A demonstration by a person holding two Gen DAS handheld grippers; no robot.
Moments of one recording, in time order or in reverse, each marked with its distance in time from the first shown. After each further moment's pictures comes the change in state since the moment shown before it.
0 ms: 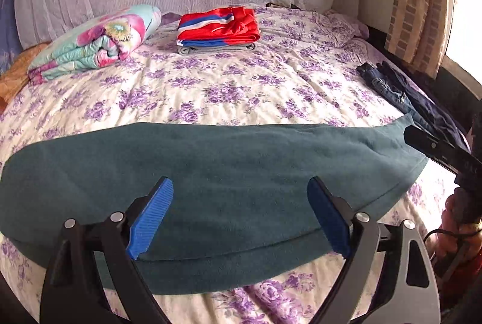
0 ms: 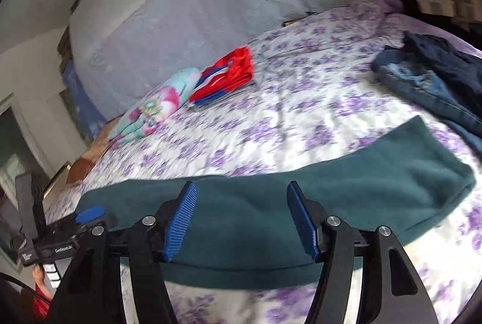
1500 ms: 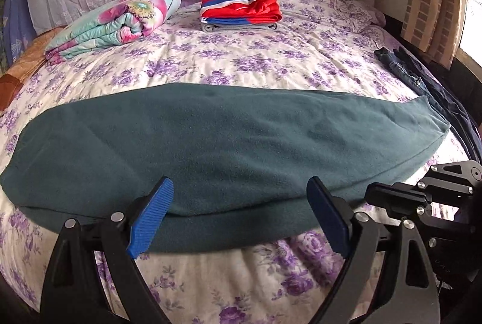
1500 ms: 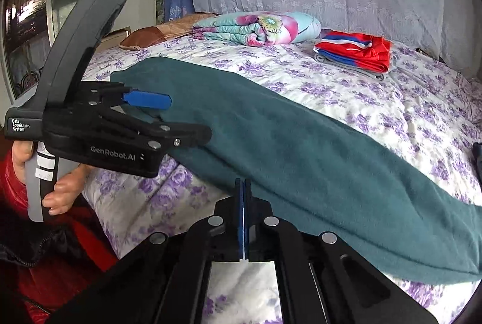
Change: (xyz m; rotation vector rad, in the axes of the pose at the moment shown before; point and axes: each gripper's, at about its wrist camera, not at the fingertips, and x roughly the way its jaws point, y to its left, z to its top) left arm -0.005 0.028 -0.031 -0.044 0.095 0.052; right arm 0.041 0.131 -0.042 -0.562 0.247 0.105
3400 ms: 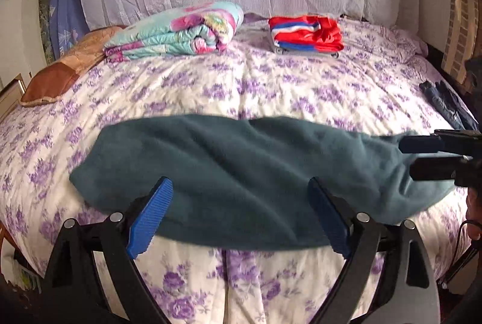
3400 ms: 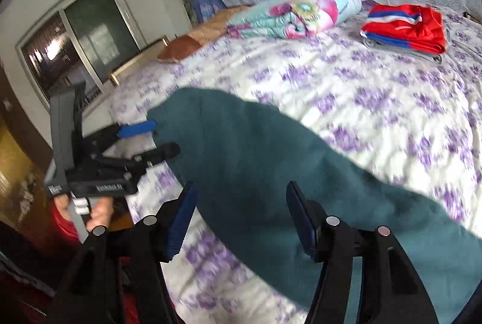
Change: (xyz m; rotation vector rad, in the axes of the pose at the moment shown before) left arm -0.046 0.076 0.007 -0.099 -0.097 0.192; right arm 0.049 -0.054 0.105 0.221 0.073 0.452
